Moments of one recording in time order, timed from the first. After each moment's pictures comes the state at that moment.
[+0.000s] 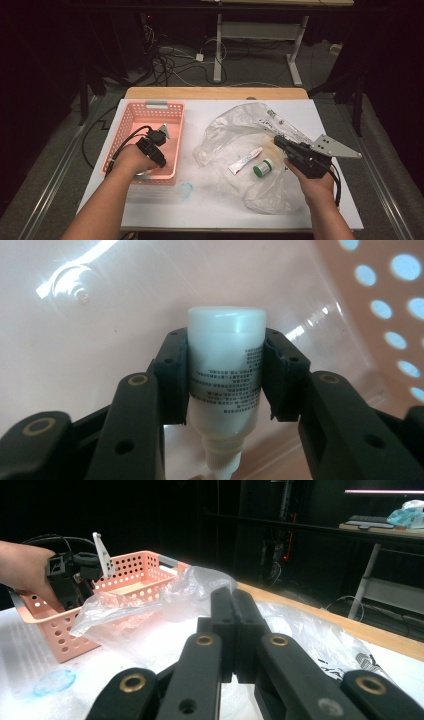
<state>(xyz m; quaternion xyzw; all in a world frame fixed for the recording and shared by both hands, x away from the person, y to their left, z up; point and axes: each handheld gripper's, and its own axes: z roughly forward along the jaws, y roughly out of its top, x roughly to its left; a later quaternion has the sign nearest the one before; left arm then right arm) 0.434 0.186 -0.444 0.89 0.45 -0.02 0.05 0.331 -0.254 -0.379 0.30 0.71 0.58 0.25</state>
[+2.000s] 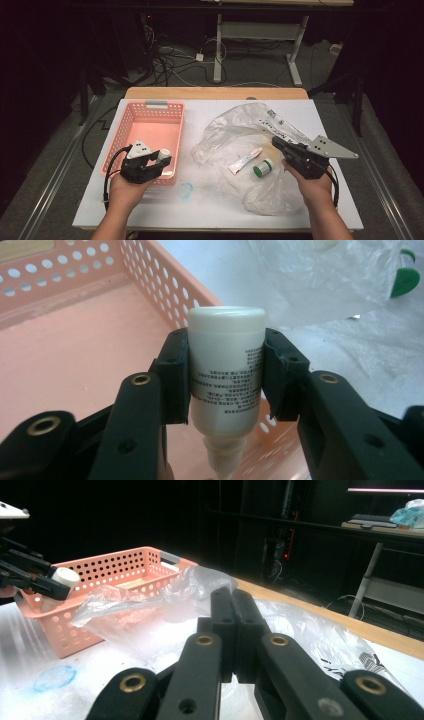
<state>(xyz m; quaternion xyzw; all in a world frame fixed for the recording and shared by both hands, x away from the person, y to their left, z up) 0.322 0.204 -0.417 0.80 0.41 0.17 0.41 0.331 -0.249 -0.381 0.30 0.72 0.58 0.26</state>
